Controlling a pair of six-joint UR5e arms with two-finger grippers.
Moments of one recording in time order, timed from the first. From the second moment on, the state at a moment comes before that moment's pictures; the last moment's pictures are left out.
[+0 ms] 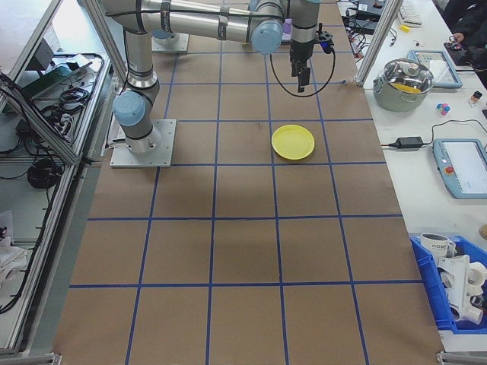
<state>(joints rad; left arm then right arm) -1.41 -1.86 -1.96 -1.23 1.64 -0.05 1.45 -1.34 1.41 -1.74 -1.65 -0.25</state>
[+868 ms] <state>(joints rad) -1.74 -1.88 -1.64 -1.52 1.49 -0.15 1.45 -1.34 1.41 -1.74 -1.66 -0.25</state>
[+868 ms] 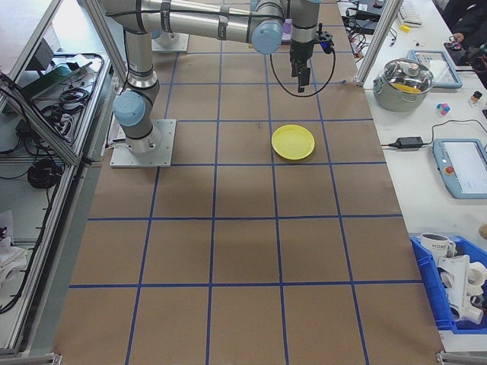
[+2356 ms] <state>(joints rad) -2.04 -1.98 -1.63 -1.31 1.35 -0.36 1.39 -1.34 1.41 -1.75 -1.64 -0.27</state>
